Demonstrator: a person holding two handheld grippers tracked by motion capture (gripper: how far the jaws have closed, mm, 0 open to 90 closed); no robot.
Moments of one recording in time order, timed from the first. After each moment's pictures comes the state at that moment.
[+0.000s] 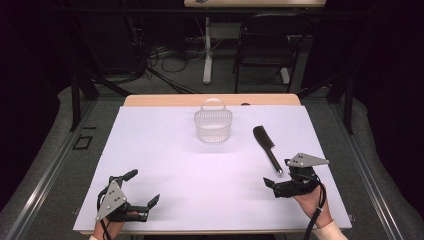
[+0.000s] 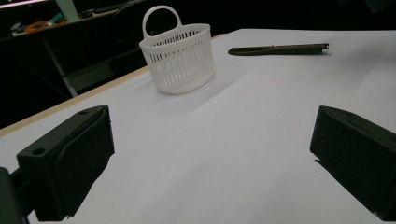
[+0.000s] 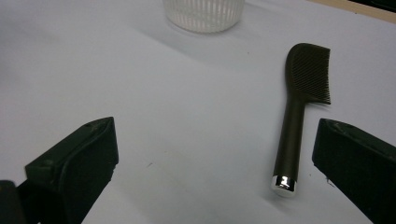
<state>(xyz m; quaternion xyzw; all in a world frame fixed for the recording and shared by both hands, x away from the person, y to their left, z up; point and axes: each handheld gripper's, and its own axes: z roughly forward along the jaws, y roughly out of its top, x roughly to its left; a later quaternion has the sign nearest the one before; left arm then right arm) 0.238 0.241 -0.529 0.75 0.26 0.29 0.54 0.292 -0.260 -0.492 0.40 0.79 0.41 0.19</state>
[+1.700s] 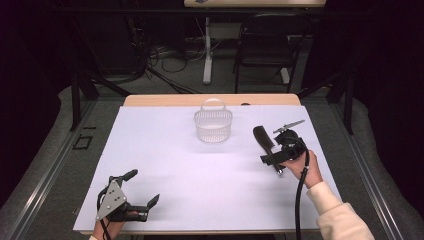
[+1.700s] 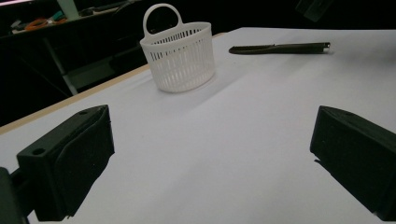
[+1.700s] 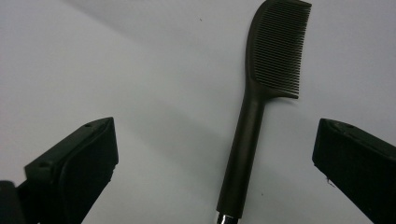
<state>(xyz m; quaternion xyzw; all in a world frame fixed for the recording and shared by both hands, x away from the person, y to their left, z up) 0.239 0.241 -0.530 0.75 0.26 0.29 0.54 0.388 -0.250 -0.482 0.47 0.83 0.26 0.13</state>
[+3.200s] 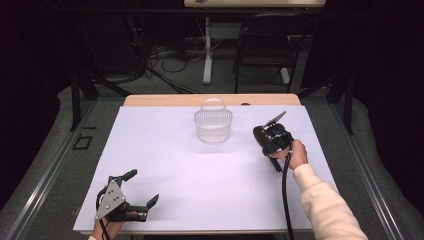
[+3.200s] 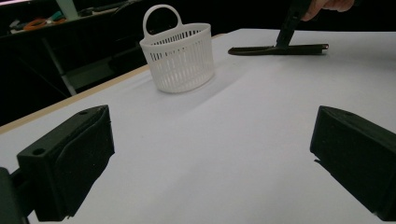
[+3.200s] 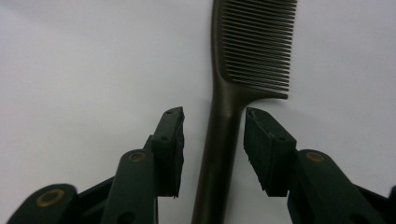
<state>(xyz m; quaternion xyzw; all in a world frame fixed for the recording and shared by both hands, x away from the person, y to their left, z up) 0.239 0.243 -0.529 0.75 0.26 0.29 0.54 0.443 -0.235 -0.512 0.53 0.83 0.13 0.10</state>
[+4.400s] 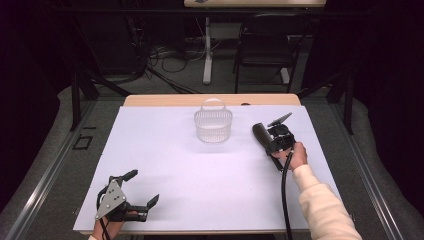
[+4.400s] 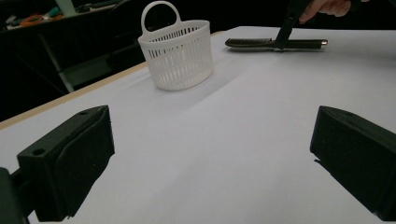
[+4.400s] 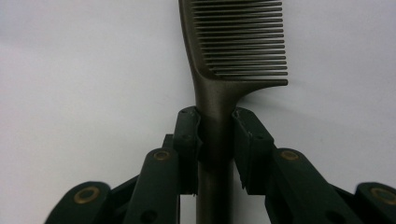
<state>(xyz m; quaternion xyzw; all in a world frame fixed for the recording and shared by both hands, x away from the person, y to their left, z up) 0.240 0.243 -0.529 0.75 0.26 0.28 0.54 0.446 -0.247 -0.521 0.58 0.79 0.17 0.08</state>
